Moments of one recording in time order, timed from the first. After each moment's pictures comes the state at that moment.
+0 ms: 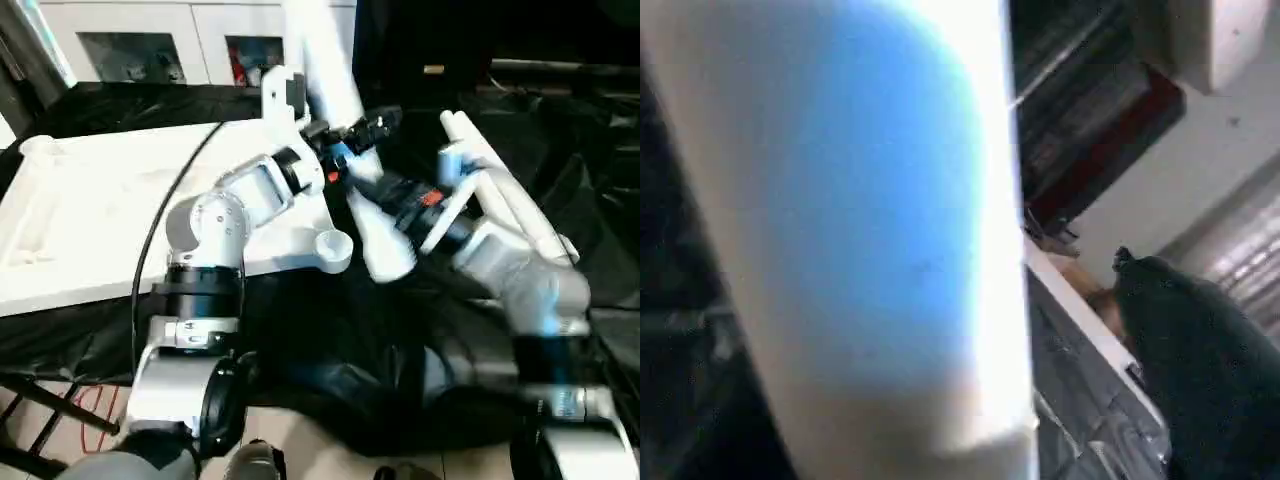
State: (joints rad) left arm -0.88 -0.03 0.27 0.32 -0.64 0.83 -0.35; right arm -0.56 -0.17 -0.02 0.10 0.43 0.60 0.69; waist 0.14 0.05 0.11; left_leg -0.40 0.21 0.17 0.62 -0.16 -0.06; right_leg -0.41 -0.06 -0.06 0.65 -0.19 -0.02
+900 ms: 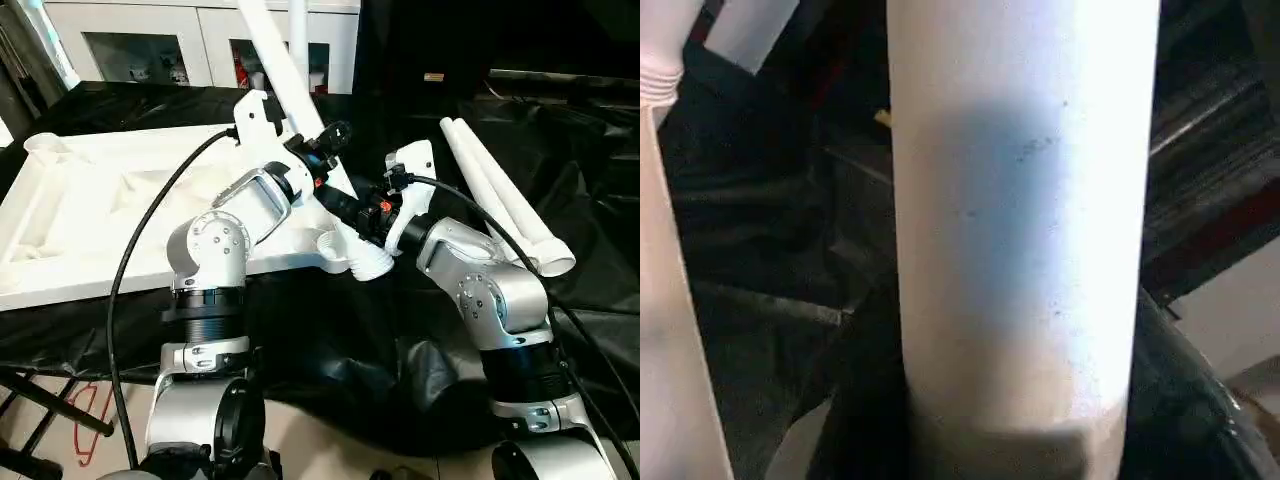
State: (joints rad) left arm -0.81 -0.10 0.30 0.19 -0.60 0.77 -0.08; right arm -0.56 -0.10 0.05 0.06 0.34 0.56 0.53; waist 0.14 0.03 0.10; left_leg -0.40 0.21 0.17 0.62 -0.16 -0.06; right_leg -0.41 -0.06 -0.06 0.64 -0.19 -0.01
